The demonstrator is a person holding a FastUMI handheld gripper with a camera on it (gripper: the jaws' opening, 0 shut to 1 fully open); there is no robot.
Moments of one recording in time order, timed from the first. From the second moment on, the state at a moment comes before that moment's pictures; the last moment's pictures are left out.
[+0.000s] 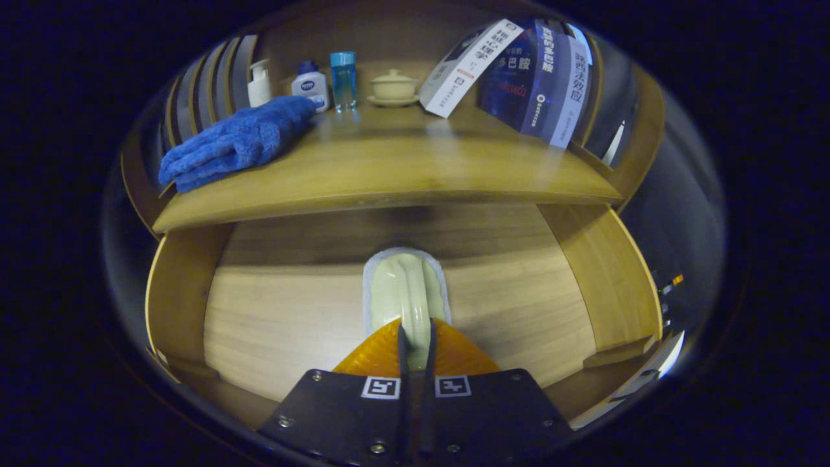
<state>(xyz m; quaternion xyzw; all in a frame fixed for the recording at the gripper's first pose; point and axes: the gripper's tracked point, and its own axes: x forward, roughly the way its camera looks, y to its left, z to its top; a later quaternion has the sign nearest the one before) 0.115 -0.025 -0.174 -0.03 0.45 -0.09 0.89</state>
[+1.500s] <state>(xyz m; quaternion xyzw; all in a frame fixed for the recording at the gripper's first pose) 0.246 -0.028 -0.064 -0.02 0.33 -0.11 0.94</state>
